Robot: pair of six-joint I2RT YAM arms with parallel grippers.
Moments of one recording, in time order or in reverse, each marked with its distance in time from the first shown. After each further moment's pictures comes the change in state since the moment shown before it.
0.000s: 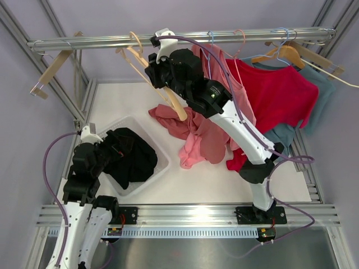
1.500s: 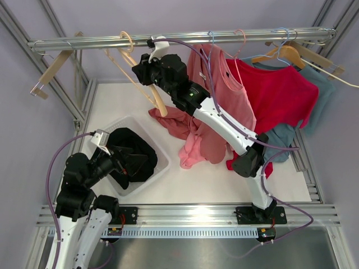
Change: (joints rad) left arm -0.098 -0.134 0.064 -0.018 0.437 0.235; right arm -0.070 0.143 -0.144 0.397 -0.136 0.157
